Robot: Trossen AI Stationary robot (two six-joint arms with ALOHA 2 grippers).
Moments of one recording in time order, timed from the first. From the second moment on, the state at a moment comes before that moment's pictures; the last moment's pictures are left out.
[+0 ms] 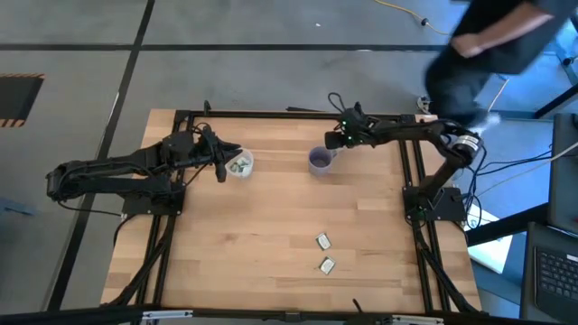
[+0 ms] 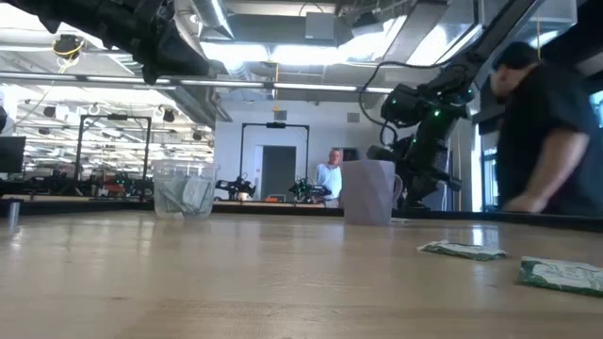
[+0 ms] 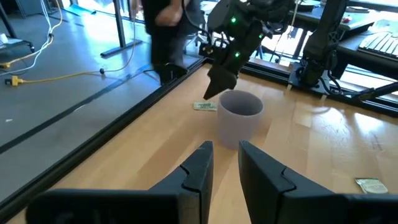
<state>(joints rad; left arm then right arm) 0.28 0.67 0.52 -0.12 -0.13 -0.17 -0.66 1.67 0.84 -0.20 0.08 0.70</state>
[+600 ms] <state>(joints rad) 0.28 0.67 0.52 -0.12 -0.13 -0.17 -0.65 1.75 0.85 -0.21 0.13 0.68</state>
